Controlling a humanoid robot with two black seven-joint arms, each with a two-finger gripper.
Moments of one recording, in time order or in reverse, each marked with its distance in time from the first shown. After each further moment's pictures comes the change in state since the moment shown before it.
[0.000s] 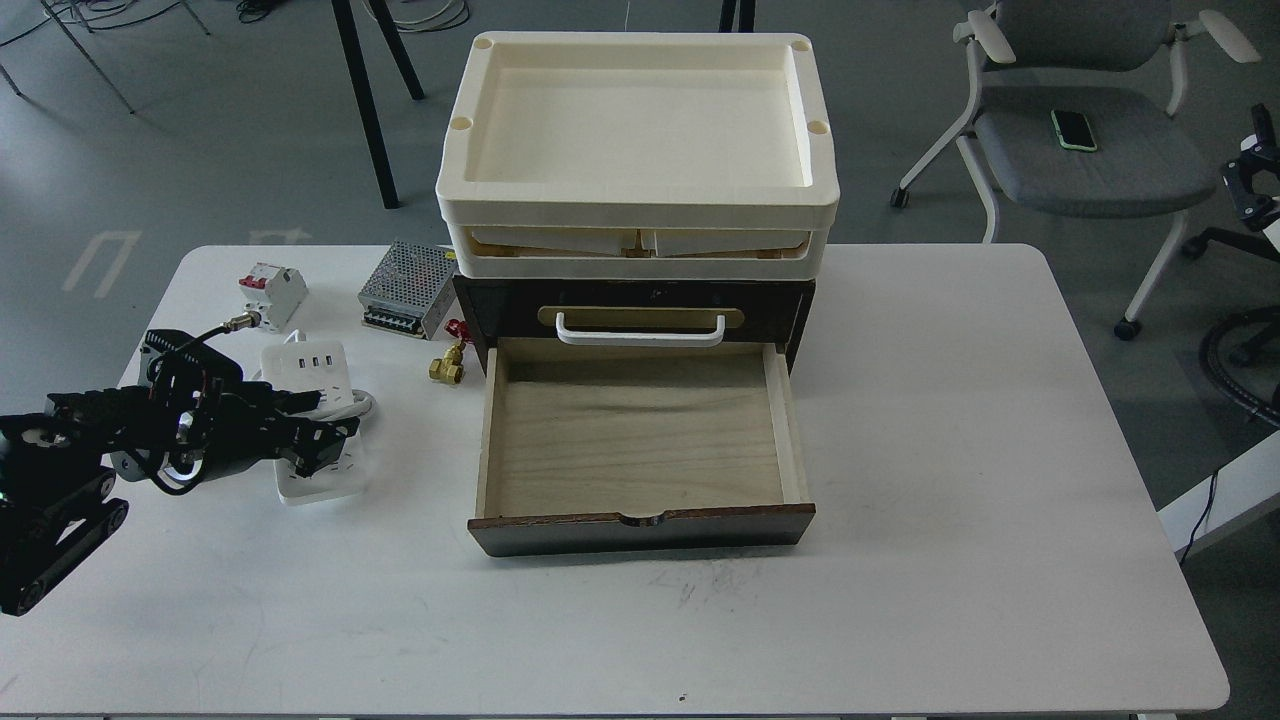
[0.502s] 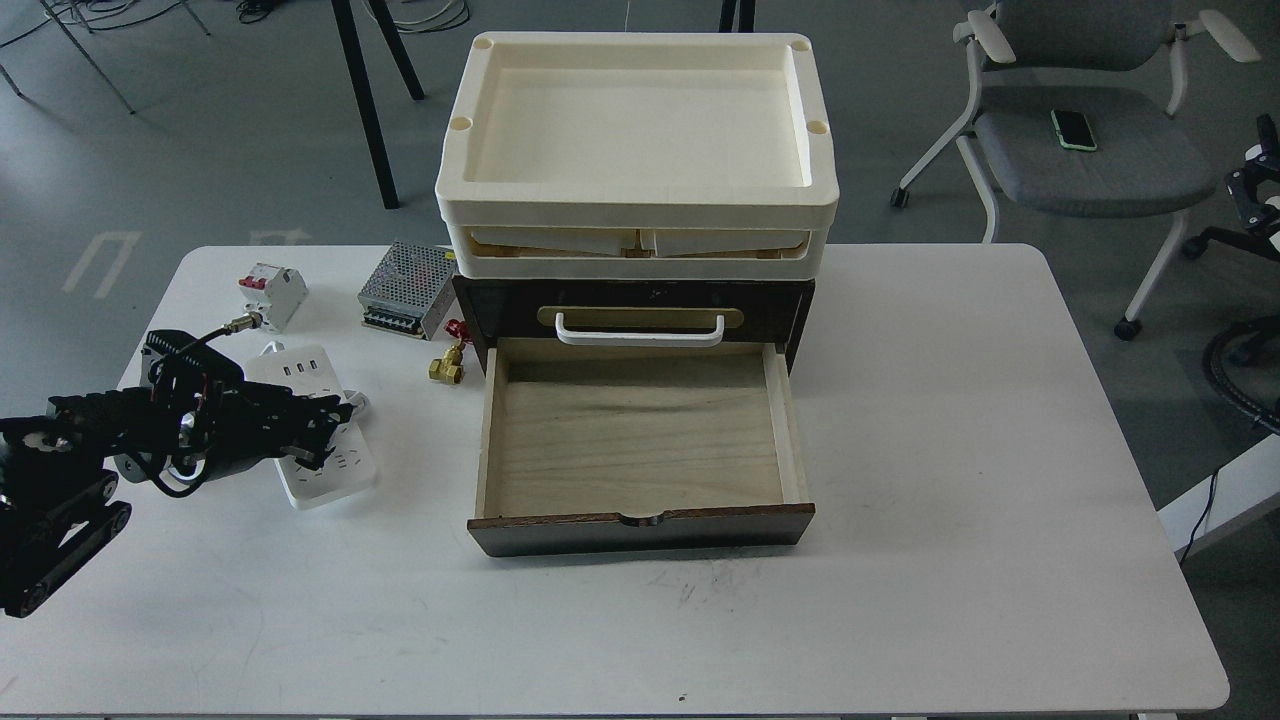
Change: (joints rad) left arm 0.004 -0.003 0.003 0.000 0.000 0.039 0.000; right arm -0.018 -0.002 0.011 0.000 0.000 0.000 0.001
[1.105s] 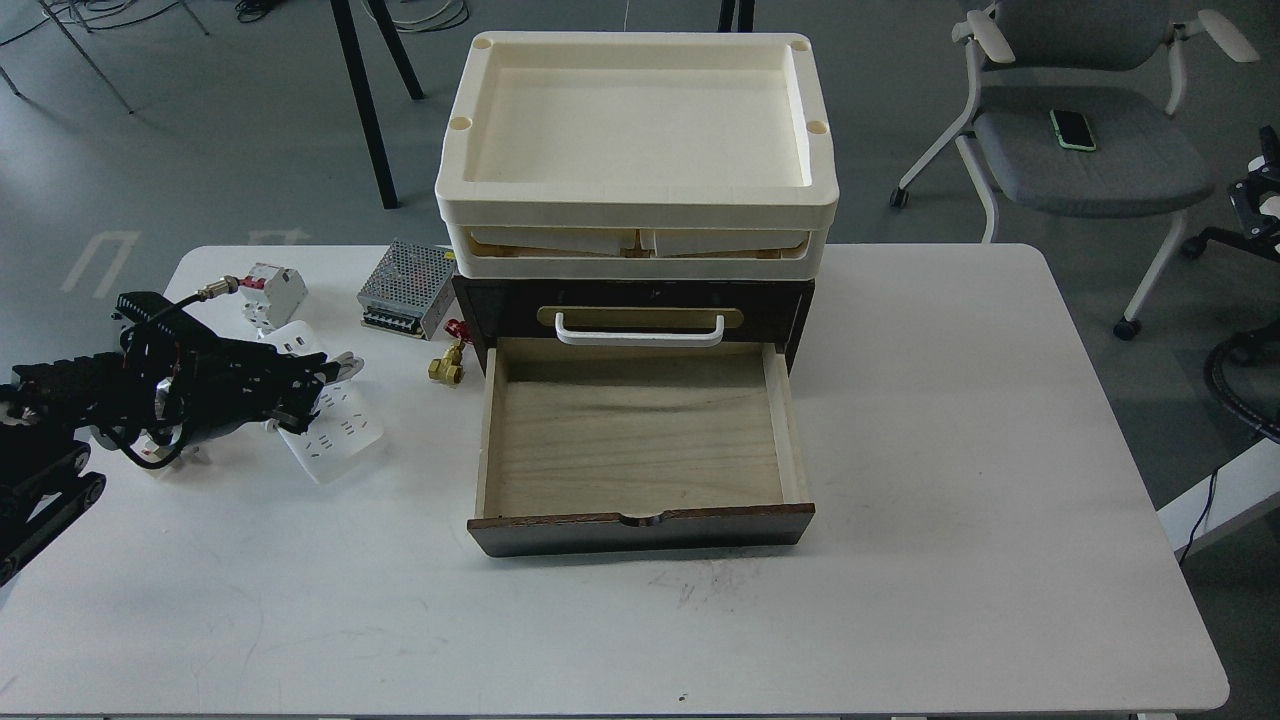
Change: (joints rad) left arm -0.041 0.083 -0.004 -0.074 0.000 0.028 0.000; right arm -0.021 0.000 0.004 0.000 0.000 0.000 0.008
